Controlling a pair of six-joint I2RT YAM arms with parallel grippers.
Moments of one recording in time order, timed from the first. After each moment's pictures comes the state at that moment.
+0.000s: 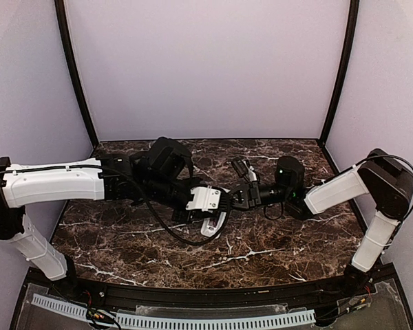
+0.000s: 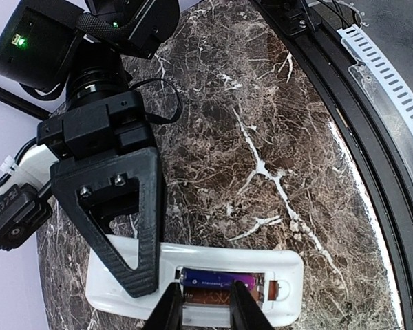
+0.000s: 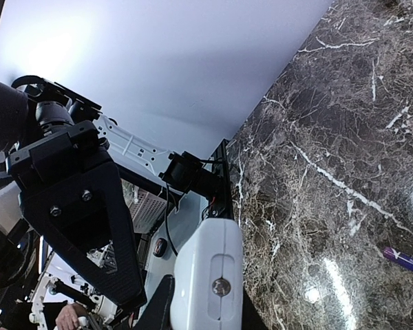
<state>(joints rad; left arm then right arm) -1.08 1.53 1.27 -0.47 0.21 0.82 0.71 1.72 0.71 0.94 -1.02 0.94</state>
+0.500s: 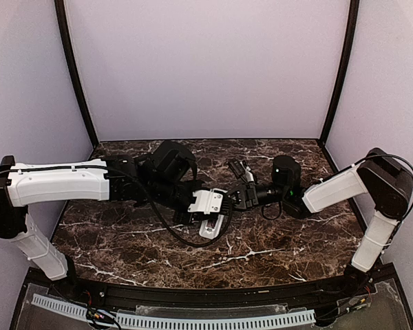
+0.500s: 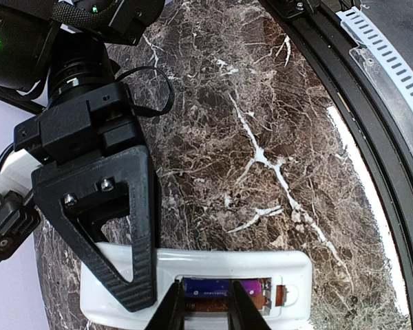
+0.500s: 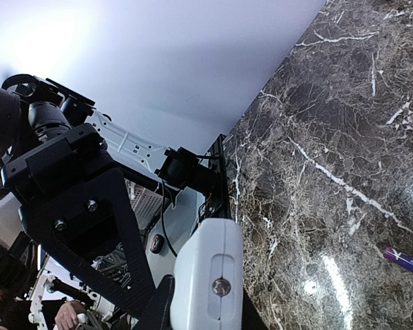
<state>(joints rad) -1.08 1.56 1.27 -0.48 0.19 0.84 0.73 1.73 0.74 0.87 -1.02 0.91</state>
